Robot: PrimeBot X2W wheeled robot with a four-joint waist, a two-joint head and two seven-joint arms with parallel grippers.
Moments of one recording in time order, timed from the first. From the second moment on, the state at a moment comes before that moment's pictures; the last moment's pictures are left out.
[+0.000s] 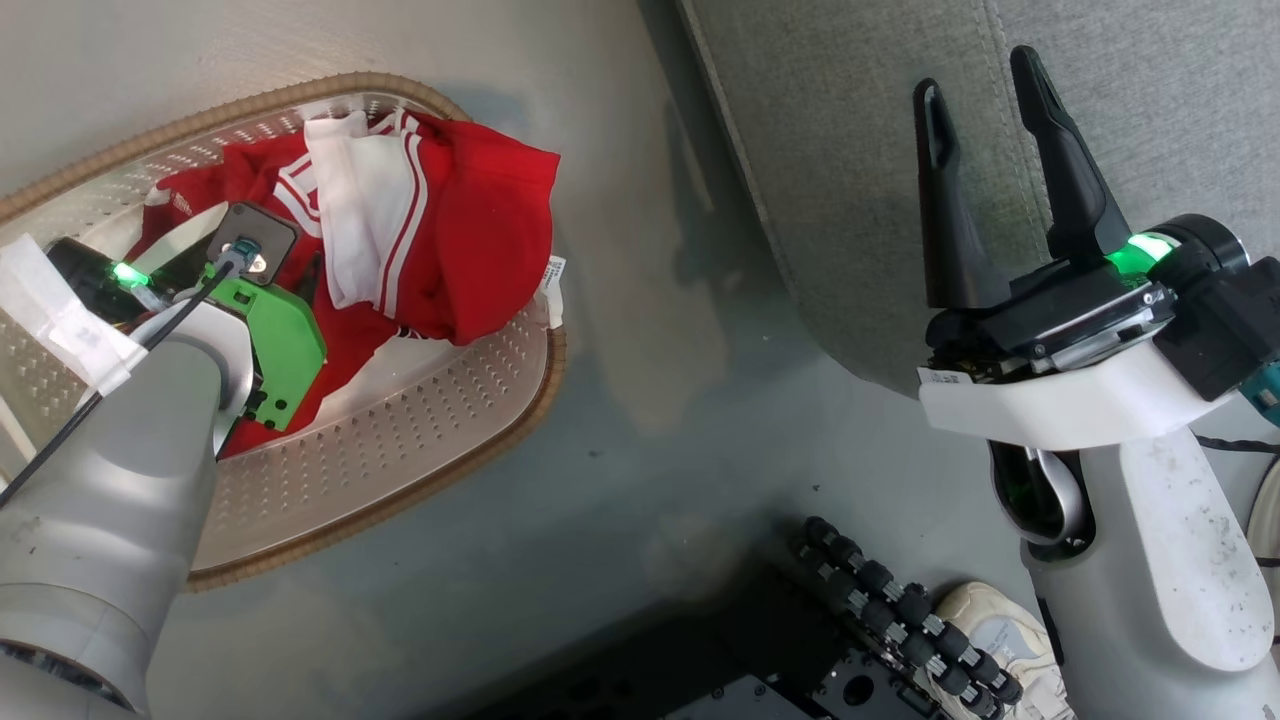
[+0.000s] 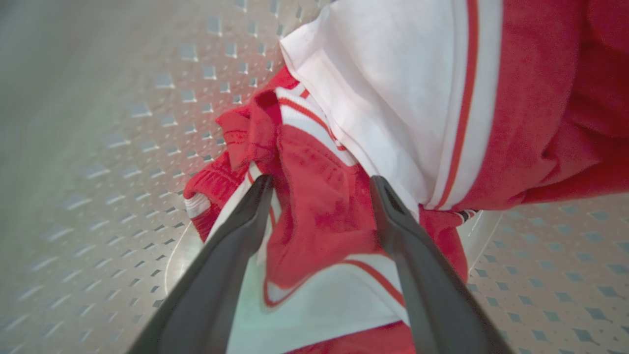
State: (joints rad) left arm -1.03 0.30 -0.88 1.24 -0.36 -0.13 -0.16; right arm -0.45 -0.05 0.16 -0.13 0.29 0.13 -0.26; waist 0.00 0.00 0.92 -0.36
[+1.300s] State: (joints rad) left arm -0.92 0.16 -1.11 1.07 -0.61 -0.13 -0.26; right arm -0.37 -0.05 0.13 0.00 0.21 0.13 -0.26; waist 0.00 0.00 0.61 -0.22
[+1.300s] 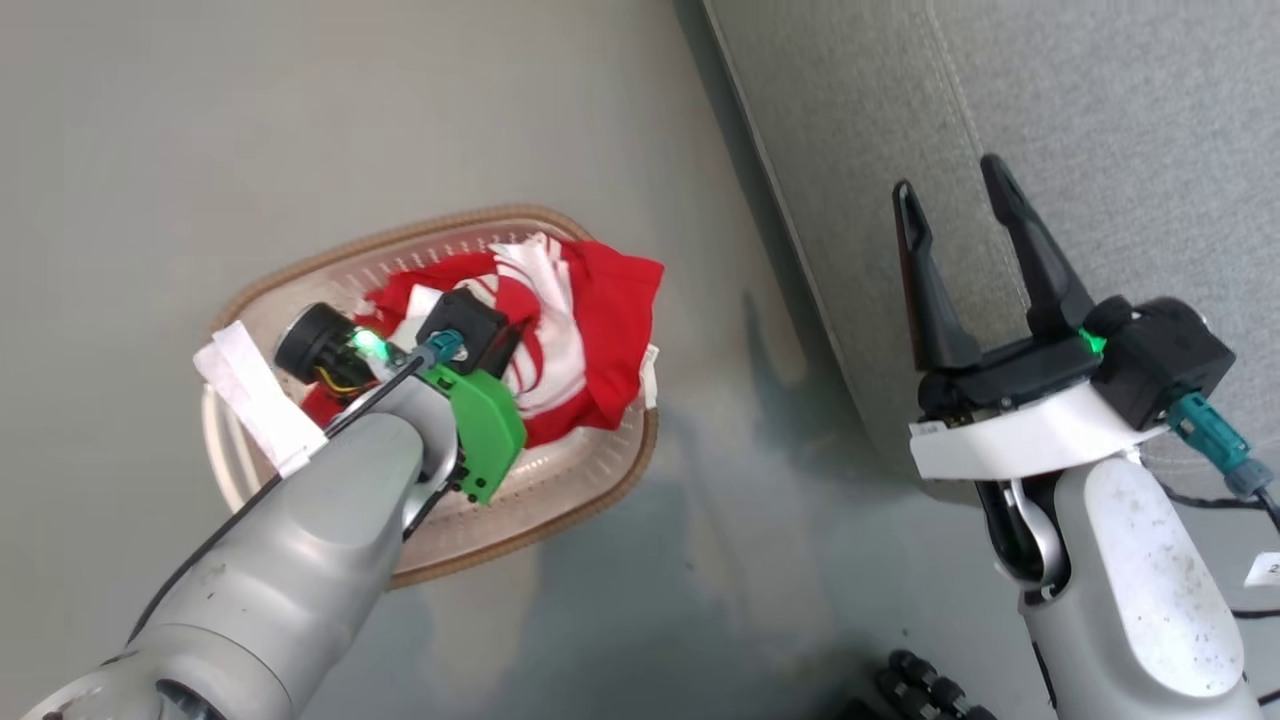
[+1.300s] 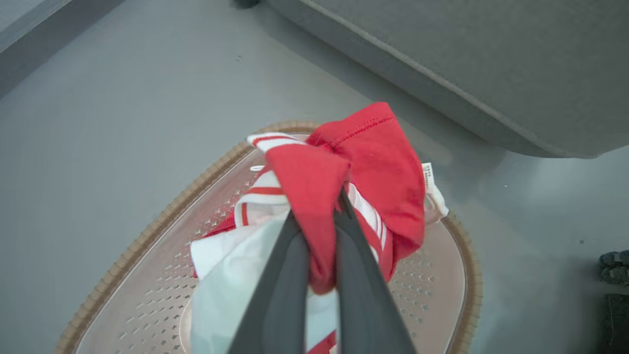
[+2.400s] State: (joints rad) left arm -0.69 0.20 -0.61 0.32 -0.41 -0.10 -0.26; right arm -0.14 -0.05 0.09 0.08 0.21 0.13 -0.26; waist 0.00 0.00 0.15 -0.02
